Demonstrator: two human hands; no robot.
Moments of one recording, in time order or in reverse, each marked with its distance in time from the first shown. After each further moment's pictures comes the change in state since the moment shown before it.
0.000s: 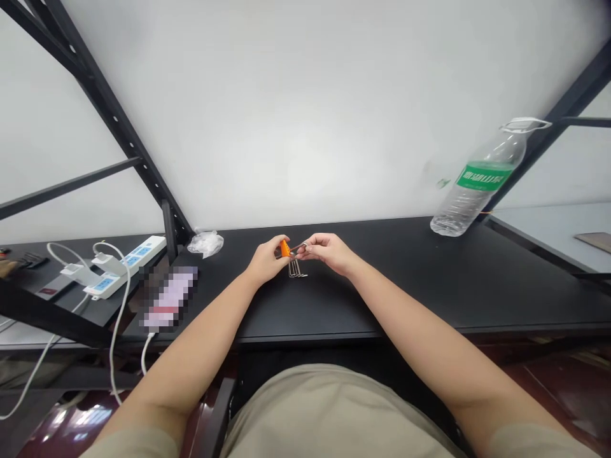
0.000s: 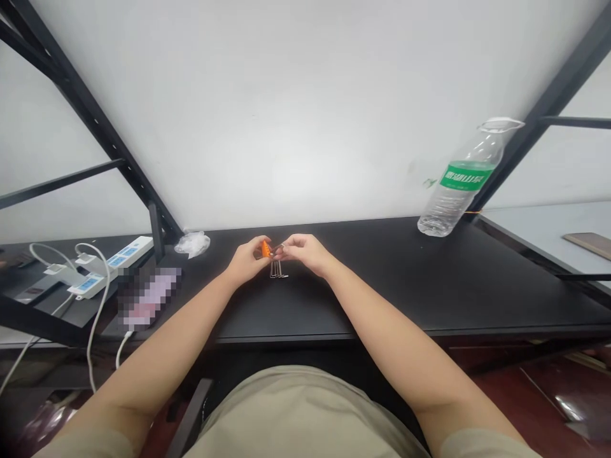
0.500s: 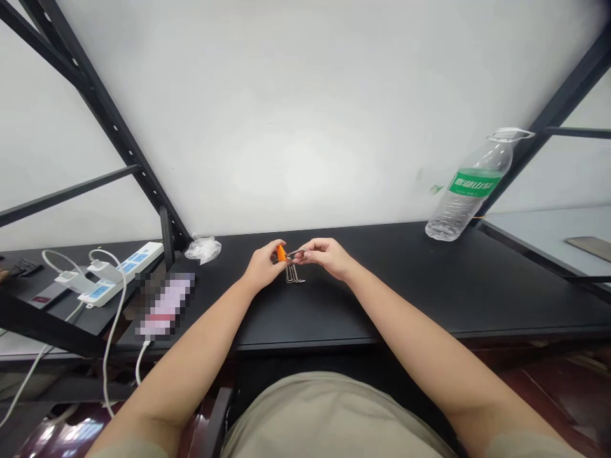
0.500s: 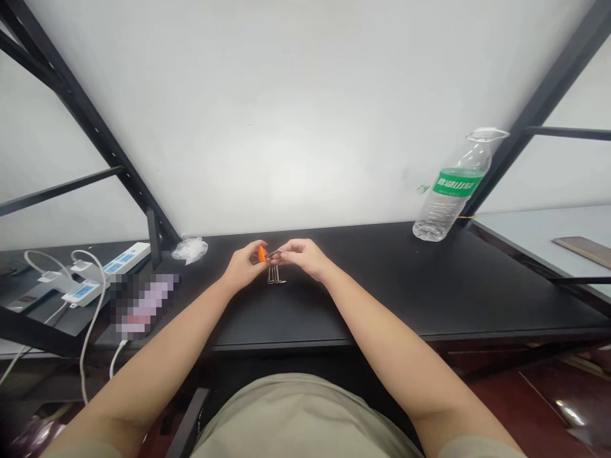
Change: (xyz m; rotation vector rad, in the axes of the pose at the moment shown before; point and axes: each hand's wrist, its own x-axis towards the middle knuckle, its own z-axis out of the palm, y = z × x) left_hand 0.001 0.000 -0.001 -0.011 0.049 0.010; right_hand -0.001 -0.004 -0.004 0.000 -0.061 -0.057
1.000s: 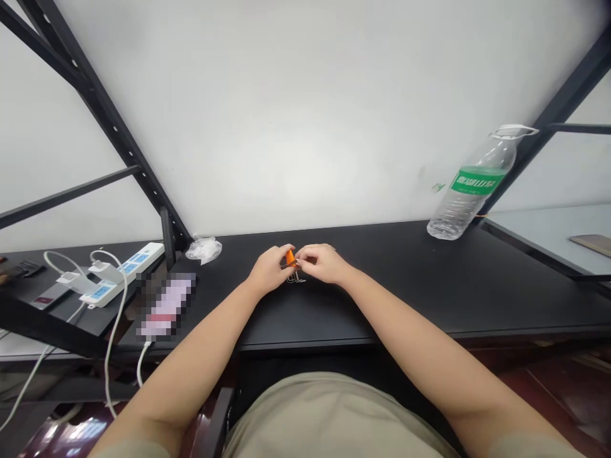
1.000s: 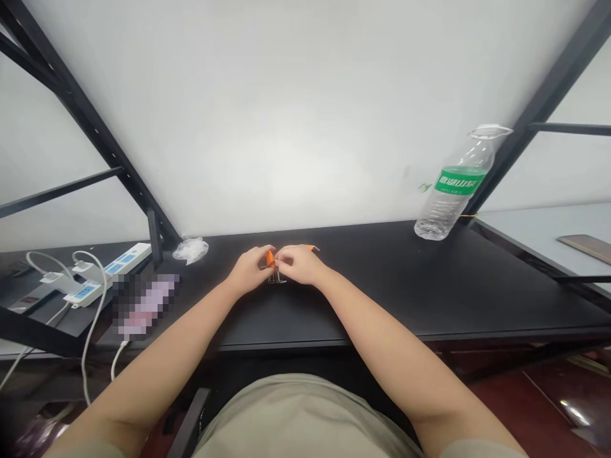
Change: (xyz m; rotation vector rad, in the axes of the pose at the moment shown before) left_hand -0.004 0.016 0.005 0.199 -0.069 0.078; right_hand -0.003 -0.003 0.012 -0.781 -0.015 -0.235
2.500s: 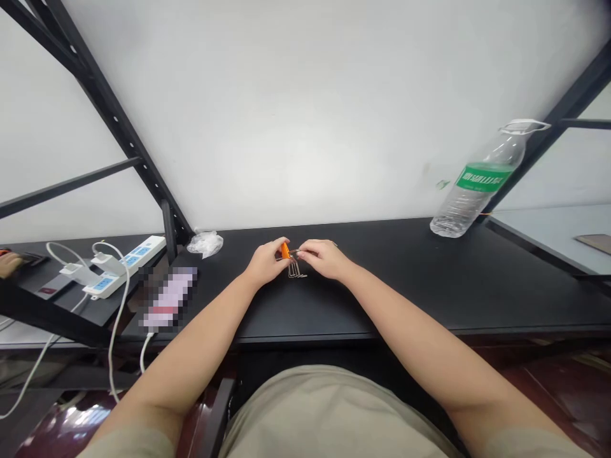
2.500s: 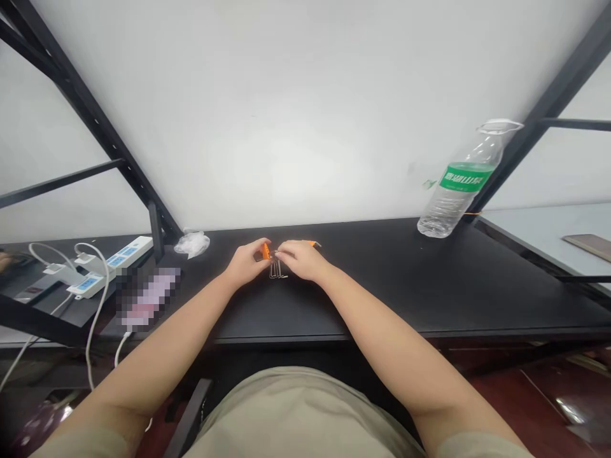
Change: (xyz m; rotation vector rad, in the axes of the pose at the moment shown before) left_hand -0.001 -0.010 -0.003 -0.119 -0.012 -0.063; right_hand 0.000 0.004 -0.001 -0.138 -0.012 0.013
